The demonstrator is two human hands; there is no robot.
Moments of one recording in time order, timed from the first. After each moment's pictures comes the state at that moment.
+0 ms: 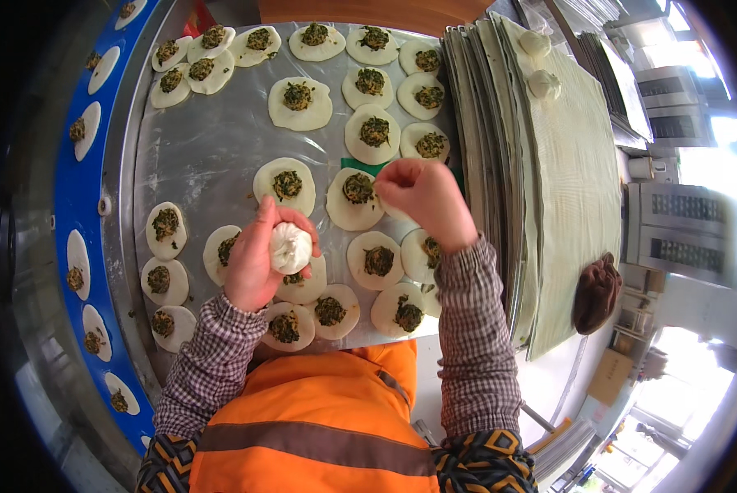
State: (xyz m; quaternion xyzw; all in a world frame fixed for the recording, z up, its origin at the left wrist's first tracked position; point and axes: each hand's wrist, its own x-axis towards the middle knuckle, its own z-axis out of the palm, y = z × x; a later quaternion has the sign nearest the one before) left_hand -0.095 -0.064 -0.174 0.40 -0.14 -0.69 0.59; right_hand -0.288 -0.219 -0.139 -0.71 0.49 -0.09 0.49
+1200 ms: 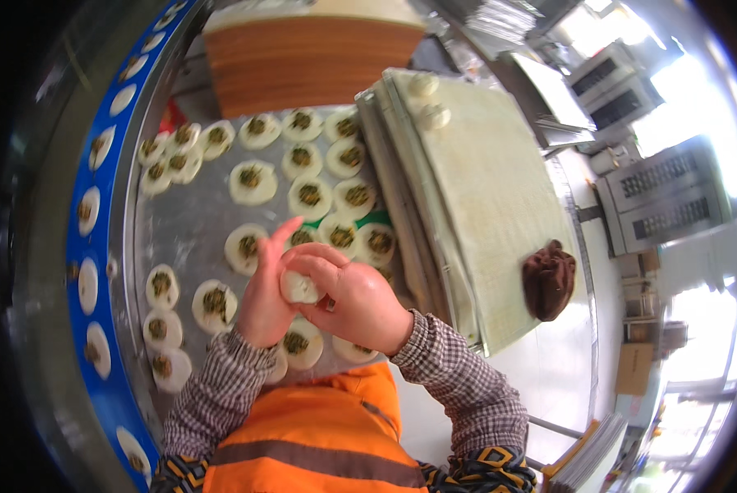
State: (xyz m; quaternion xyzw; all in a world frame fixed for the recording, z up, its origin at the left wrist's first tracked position) left_hand -0.169 -0.078 -0.098 0.30 -0.19 -0.70 0.62; right_hand -0.313 -0.123 -0.037 -0.87 0.29 -0.20 0.36
